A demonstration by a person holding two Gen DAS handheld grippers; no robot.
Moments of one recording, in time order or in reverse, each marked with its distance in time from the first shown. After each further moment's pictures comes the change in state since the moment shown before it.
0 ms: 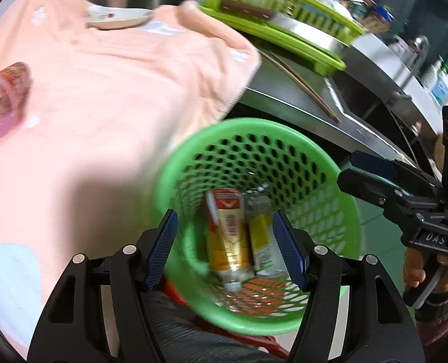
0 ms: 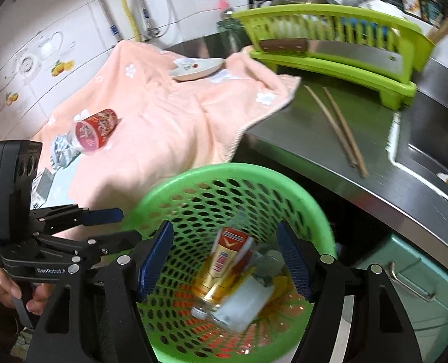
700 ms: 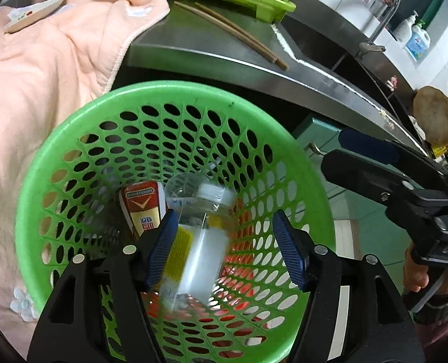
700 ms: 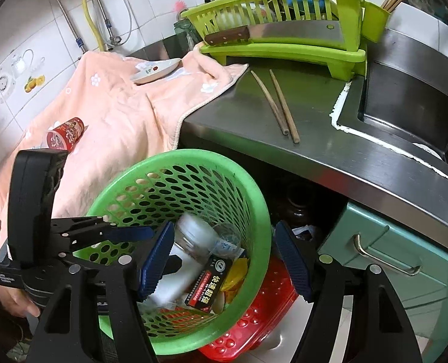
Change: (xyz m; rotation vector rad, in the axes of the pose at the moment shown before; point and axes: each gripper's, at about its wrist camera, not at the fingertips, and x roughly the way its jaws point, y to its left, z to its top) left arm 0.087 -0.101 -0.002 0.164 0.148 -0.154; right arm -0.018 -0.060 -0.031 0.117 -0.008 -0.103
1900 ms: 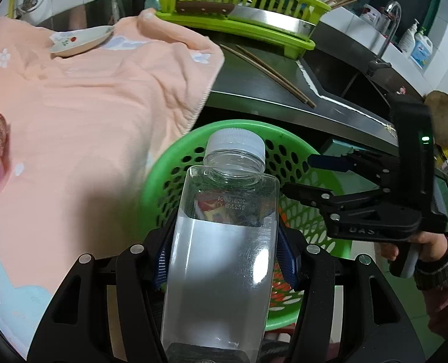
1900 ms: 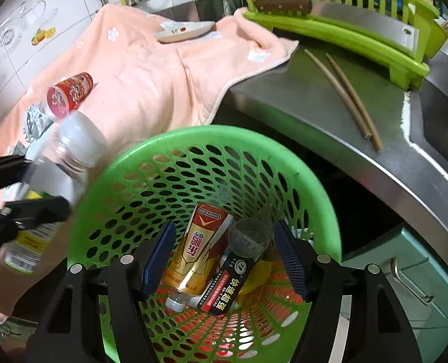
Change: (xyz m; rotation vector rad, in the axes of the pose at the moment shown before) left arm -0.089 0.047 -0.003 0.025 -0.079 0.117; right arm 0.058 0.050 0.014 -0.147 0.129 0.009
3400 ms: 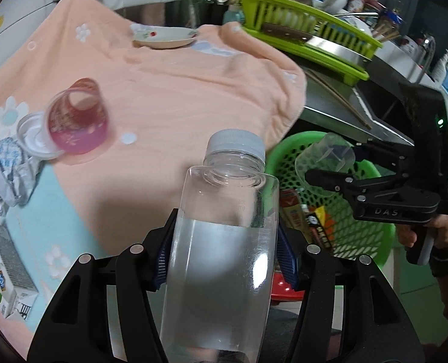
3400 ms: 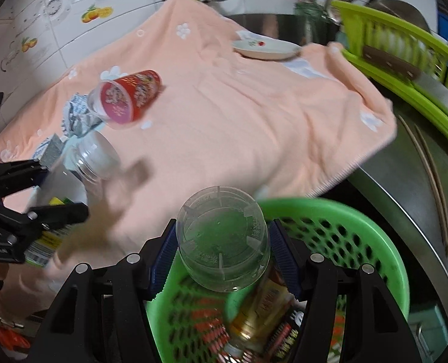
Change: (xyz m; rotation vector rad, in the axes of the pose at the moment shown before) left arm -0.068 0.099 -0.033 -0.116 -0.074 0.153; right arm 0.027 0.106 0.055 -0.177 -0.021 0.118
